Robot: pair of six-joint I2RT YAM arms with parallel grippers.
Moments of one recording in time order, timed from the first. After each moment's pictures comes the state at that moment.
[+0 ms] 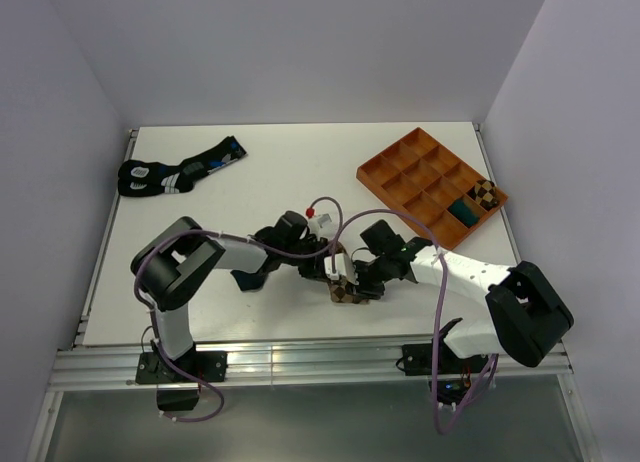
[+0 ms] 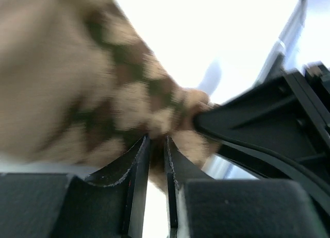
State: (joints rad) left arm -0.79 1.87 0.83 0.31 0.59 -0.72; right arm 0.64 1.33 0.62 -0.47 -0.53 -0.89
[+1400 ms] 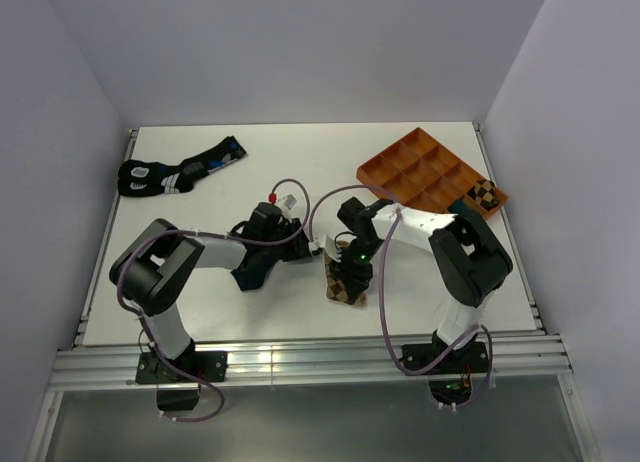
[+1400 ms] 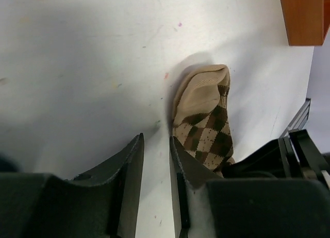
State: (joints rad) left arm -0.64 1.78 0.75 0.36 0.36 -0.79; right arm 0.62 1.75 1.02 -0.87 -0.60 -0.74
